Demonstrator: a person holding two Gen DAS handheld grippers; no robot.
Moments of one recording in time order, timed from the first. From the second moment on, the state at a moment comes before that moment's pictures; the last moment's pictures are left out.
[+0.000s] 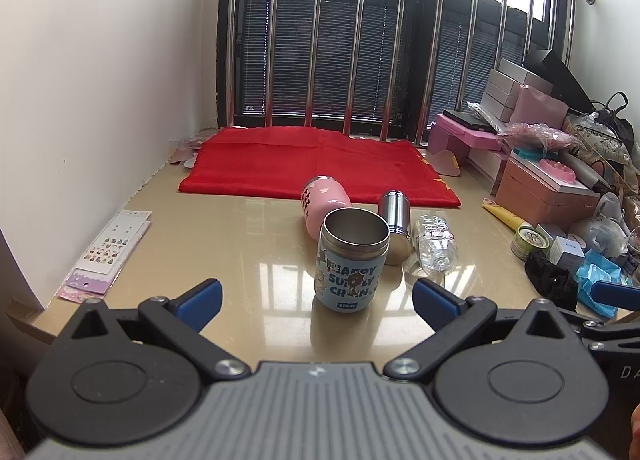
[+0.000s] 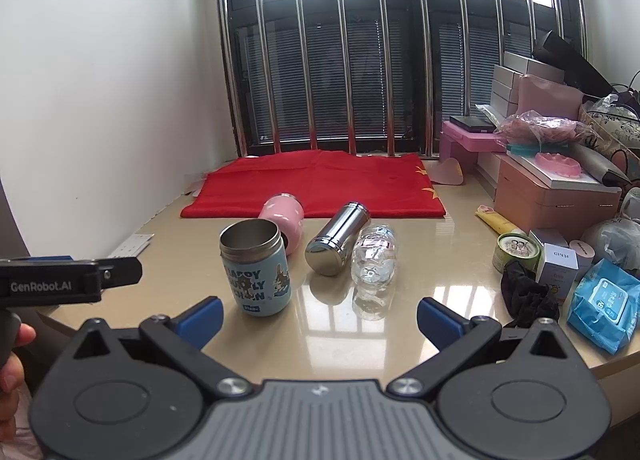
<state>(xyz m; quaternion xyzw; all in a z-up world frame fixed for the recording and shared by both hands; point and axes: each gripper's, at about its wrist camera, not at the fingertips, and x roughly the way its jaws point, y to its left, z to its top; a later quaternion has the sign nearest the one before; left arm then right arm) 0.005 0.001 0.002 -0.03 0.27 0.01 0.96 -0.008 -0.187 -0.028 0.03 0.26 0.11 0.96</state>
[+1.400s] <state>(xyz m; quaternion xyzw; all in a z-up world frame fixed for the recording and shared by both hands) 0.209 0.008 0.069 -0.04 0.38 -0.01 0.93 0.139 -0.202 0.009 0.01 0.27 0.13 0.95</state>
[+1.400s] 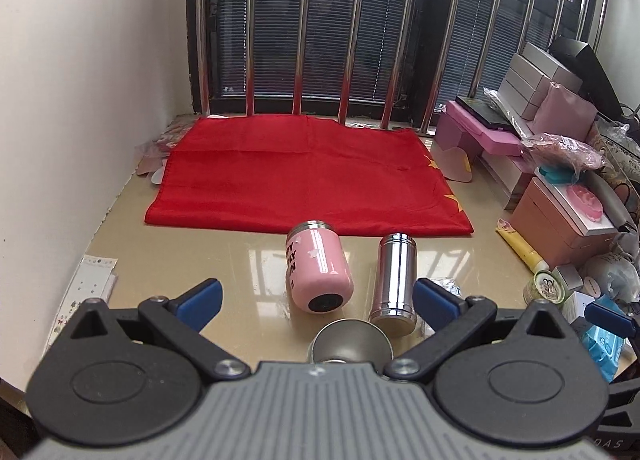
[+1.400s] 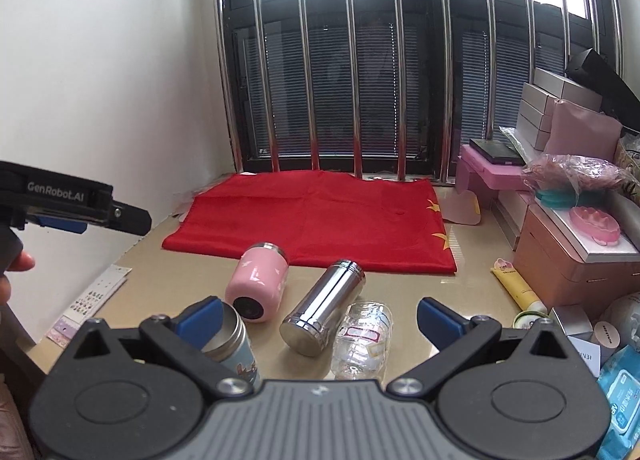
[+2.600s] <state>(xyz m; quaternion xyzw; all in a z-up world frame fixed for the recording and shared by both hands) 0.486 0.013 -0.130 -0.08 0.66 -0.13 0.74 0.222 -0.183 -0.017 0.05 0.35 -0.08 0.93</state>
